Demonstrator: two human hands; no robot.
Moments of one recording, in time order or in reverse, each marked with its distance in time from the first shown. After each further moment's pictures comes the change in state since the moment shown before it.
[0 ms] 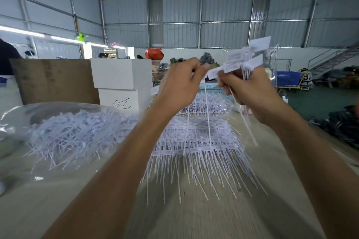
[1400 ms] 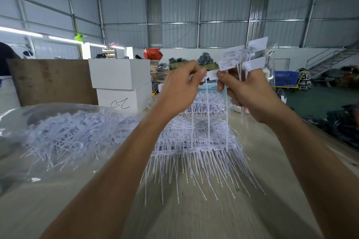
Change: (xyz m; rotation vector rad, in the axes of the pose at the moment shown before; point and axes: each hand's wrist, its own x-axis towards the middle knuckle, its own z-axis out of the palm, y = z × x) left_hand -0.004 -0.008 0.010 -0.082 -0.027 -0.019; right_hand 0.003 0.008 -0.004 0.057 -0.059 0.026
